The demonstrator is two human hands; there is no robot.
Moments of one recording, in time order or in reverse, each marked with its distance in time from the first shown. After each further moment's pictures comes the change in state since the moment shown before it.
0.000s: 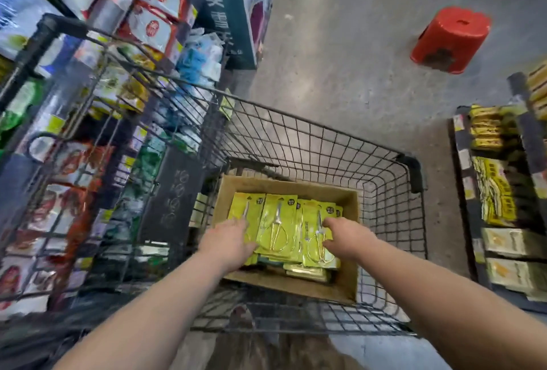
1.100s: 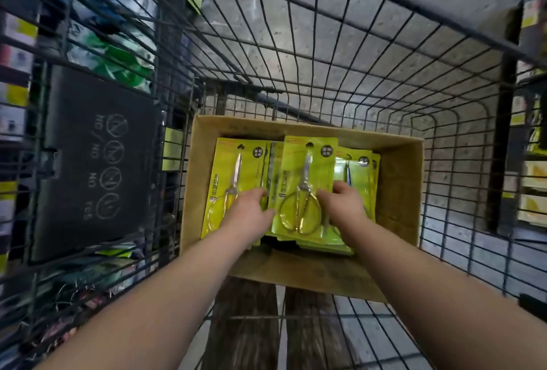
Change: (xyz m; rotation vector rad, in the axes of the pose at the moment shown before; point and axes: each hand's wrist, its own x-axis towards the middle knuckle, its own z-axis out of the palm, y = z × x) left_hand 0.154 -0.006 0.108 -0.531 -0.234 -0.113; right_hand 0.157 -0.024 0.105 1.058 0.105 0.511
